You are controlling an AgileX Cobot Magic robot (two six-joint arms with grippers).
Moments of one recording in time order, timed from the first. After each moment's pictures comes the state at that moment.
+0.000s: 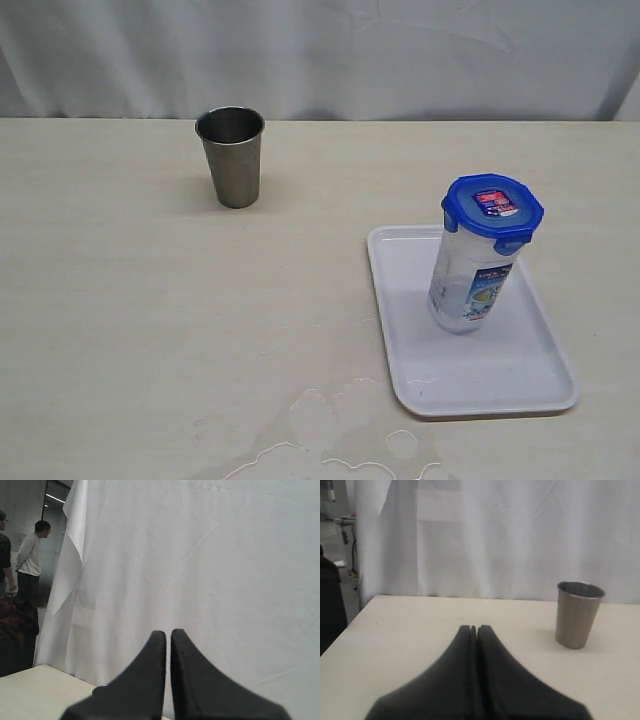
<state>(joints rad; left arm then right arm) 0.15 0.00 0.00 0.01 0.15 -0.03 0.61 0.00 -0.64 -0.27 0.45 0.04</state>
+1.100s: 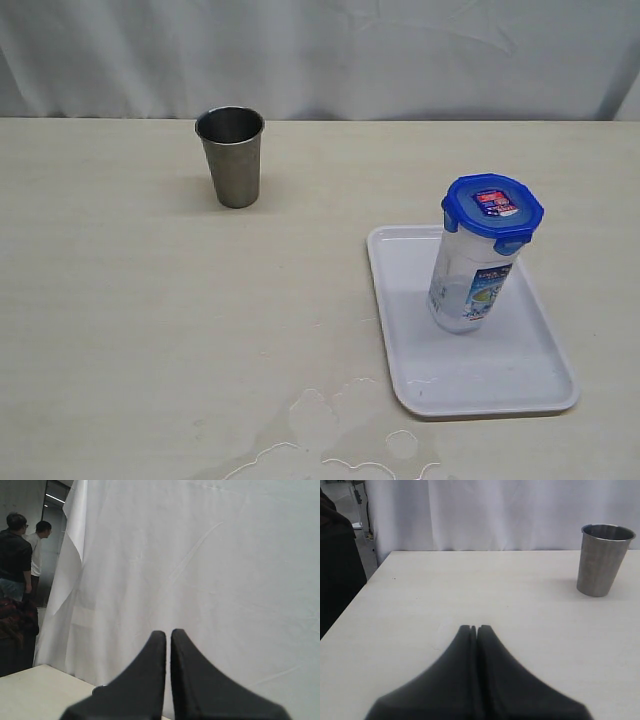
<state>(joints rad) 0.17 0.00 0.00 0.04 0.30 0.00 0.61 0.00 -0.64 -0.27 0.45 0.04</state>
